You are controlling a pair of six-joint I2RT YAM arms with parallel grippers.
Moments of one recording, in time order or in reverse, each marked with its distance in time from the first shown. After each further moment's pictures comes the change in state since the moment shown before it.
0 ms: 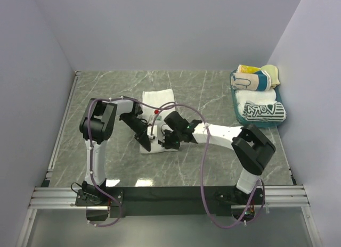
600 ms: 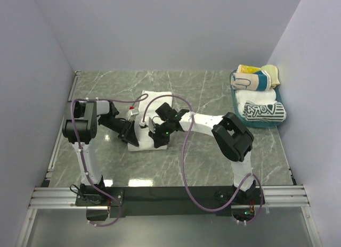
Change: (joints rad) left arm 0.282 -0.076 -0.174 0.074 0.060 -0.157; right arm -0.063 0.299 0.345 -0.162 -0.266 0.121
